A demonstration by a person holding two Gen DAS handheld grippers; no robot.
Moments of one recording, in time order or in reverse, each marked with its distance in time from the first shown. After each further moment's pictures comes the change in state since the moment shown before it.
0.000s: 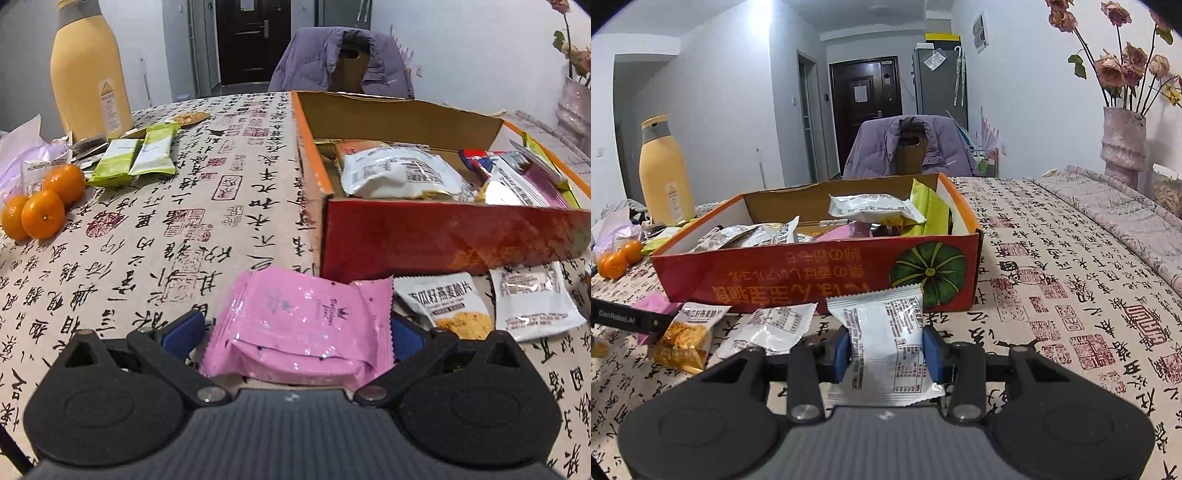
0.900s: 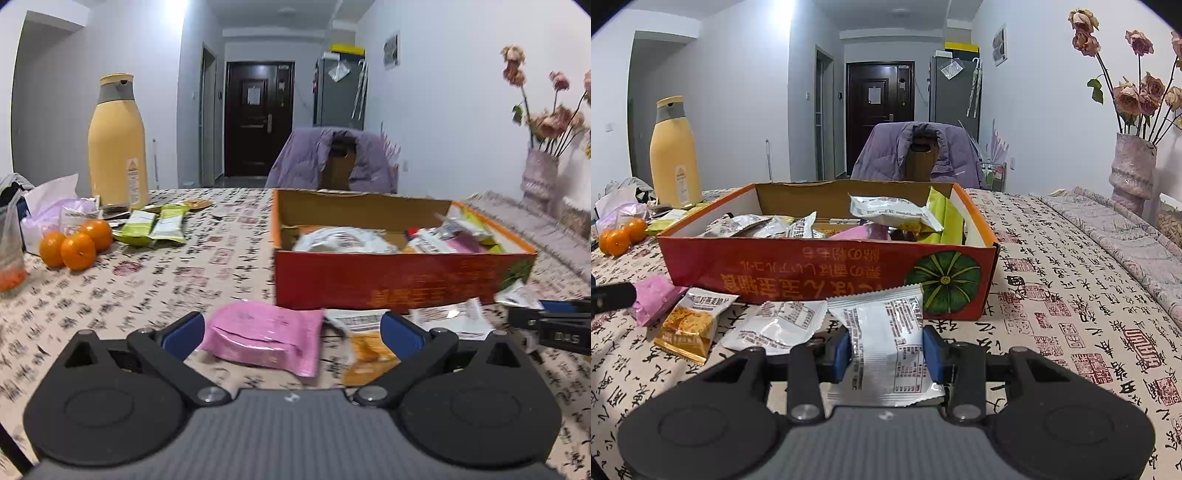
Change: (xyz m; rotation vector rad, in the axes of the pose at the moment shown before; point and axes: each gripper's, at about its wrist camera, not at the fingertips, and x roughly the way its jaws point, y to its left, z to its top) left arm -0.087 -0.024 -0.047 -0.031 -0.337 -0.003; right arm -0.004 0.015 0.000 -0.091 -0.012 -0.010
